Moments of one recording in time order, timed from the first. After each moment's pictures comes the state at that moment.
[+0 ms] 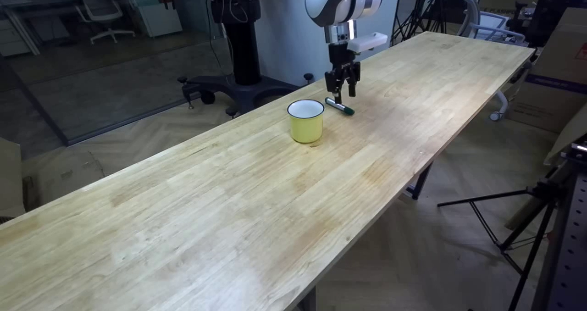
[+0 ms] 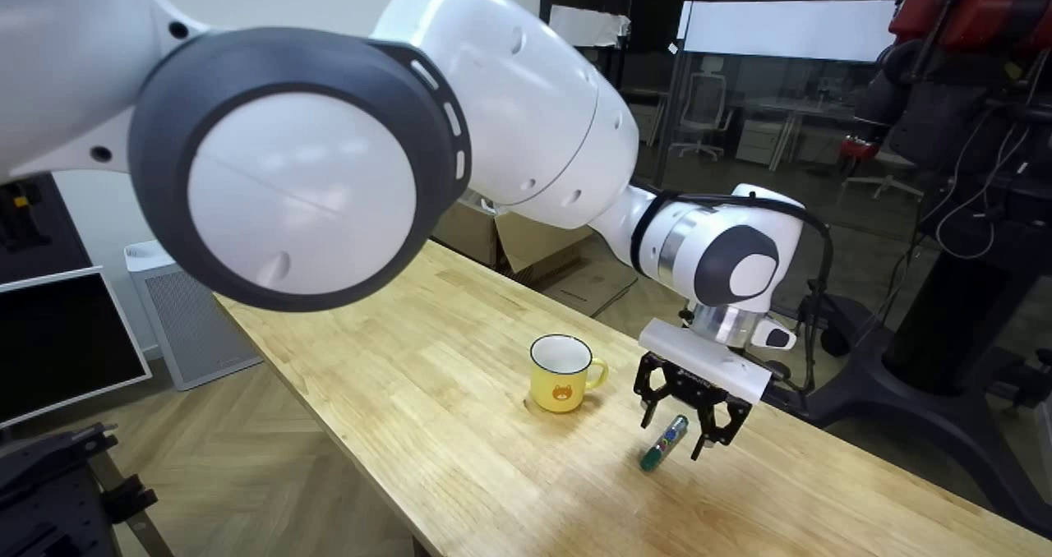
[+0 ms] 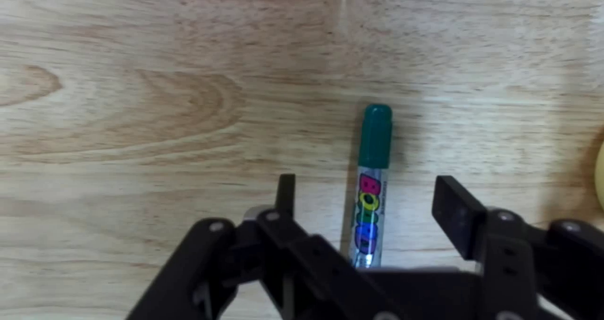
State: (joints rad) arm -0.31 1.25 -0.05 -0.88 0.02 1.93 -0.34
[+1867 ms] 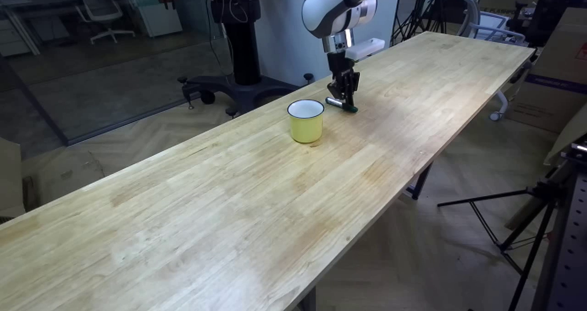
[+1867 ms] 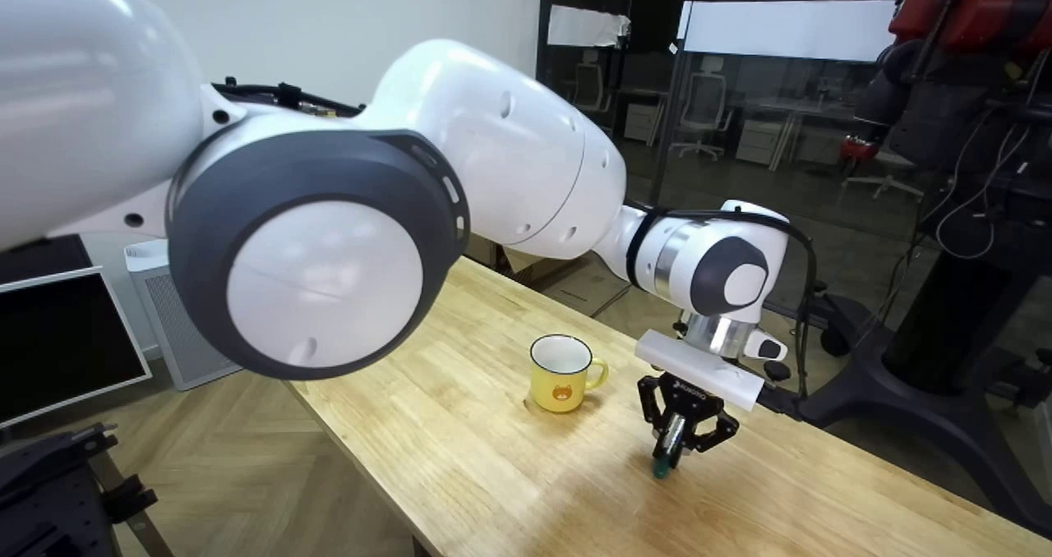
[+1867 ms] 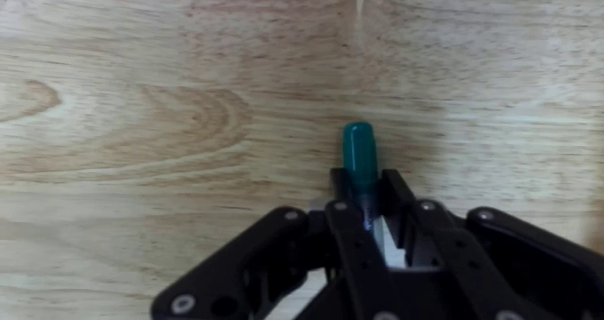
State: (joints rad) arm -0.30 1.36 -0.06 -0.71 -0.02 1.83 -0.31
